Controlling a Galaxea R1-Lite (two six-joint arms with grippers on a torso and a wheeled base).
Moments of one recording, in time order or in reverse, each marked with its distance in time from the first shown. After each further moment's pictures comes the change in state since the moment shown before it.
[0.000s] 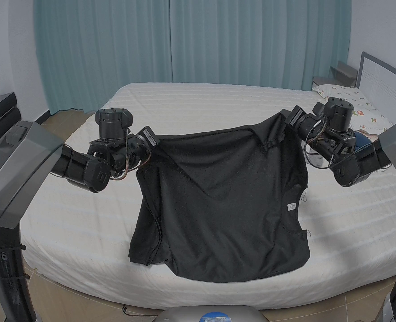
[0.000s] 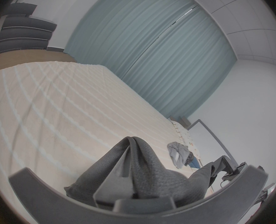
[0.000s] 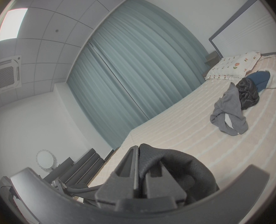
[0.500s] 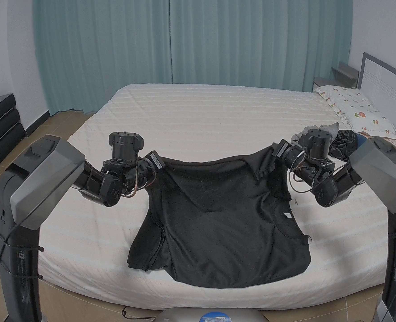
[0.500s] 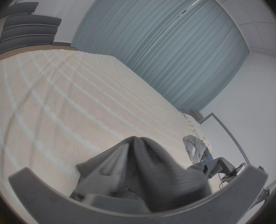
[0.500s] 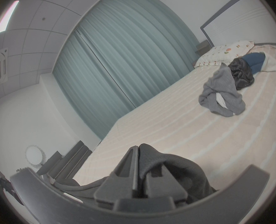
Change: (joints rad) left arm -0.002 0.140 -0.008 -0.004 0.021 0.004; right arm 0.003 0.209 -0.003 -0.048 -0.044 -0.007
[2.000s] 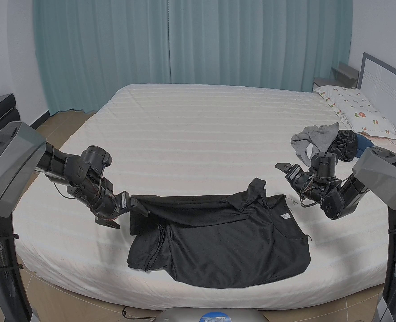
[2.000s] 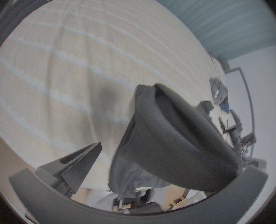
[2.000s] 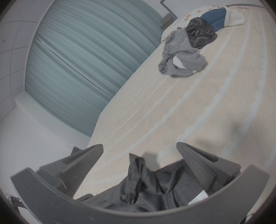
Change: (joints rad) left arm 0.176 -0.126 0.020 0.892 -0.389 0.299; right arm -0.092 0.043 0.154 0.043 0.071 0.239
